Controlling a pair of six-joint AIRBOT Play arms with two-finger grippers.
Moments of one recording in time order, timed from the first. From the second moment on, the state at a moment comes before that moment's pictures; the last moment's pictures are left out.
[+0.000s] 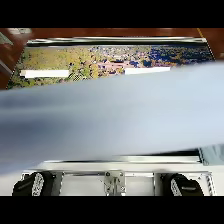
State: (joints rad) left arm 0.49 -0.50 2.03 1.21 -1.32 -1.43; right arm -0.08 -0.56 1.97 -1.44 1.45 1.54
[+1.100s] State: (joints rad) left arm 0.22 -0.95 1.13 1.07 -1.01 -1.29; right arm -0.08 -1.15 1.17 -1.29 1.00 1.49
